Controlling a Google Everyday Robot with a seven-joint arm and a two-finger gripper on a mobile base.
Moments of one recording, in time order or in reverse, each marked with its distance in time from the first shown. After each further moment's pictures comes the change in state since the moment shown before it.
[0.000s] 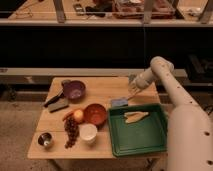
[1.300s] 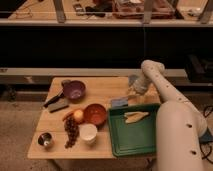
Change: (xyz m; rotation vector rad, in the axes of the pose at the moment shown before) arm 0.007 0.043 0.031 -0.245 0.052 0.122
